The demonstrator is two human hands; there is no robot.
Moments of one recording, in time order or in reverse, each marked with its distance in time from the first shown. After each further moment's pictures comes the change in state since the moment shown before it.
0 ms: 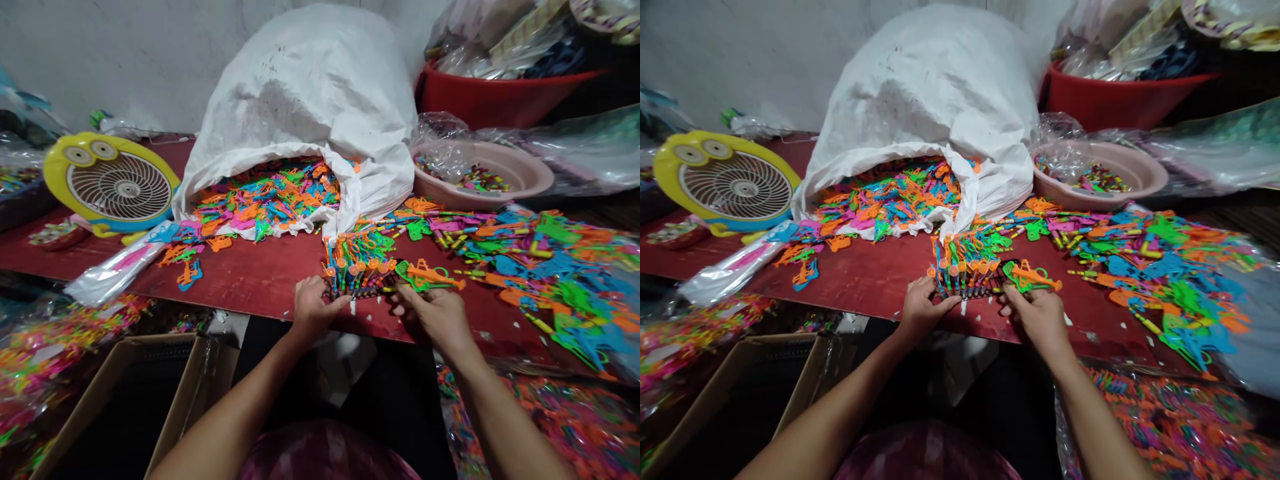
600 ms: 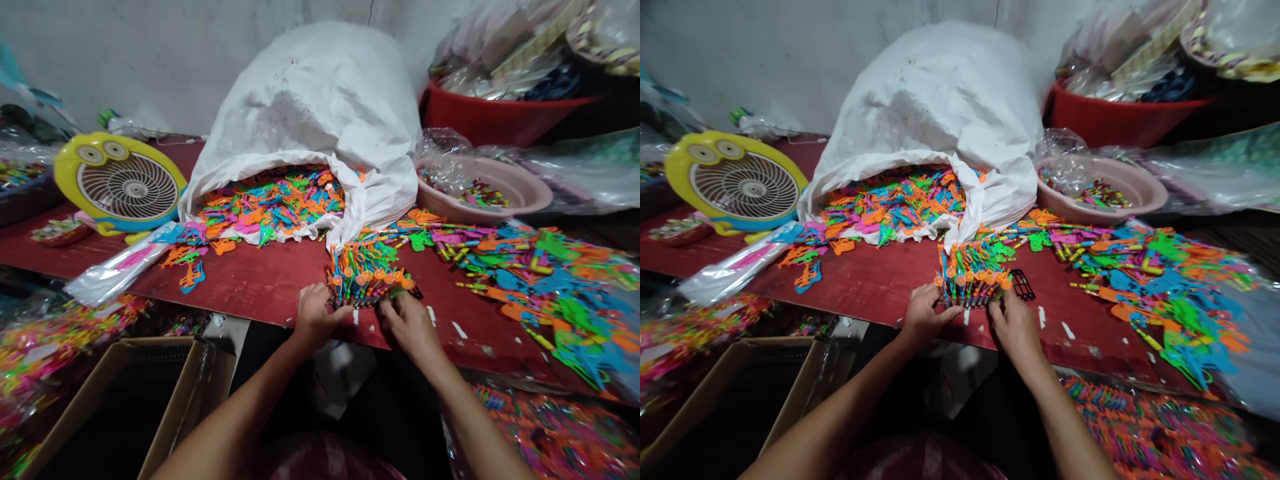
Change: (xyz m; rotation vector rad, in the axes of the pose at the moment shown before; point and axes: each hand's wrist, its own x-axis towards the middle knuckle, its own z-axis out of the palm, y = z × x) left_hand 0.002 -0.002 -0.003 -0.031 -0.054 0.014; right_hand -0.003 -0.009 0.033 -0.473 0.035 -0.404
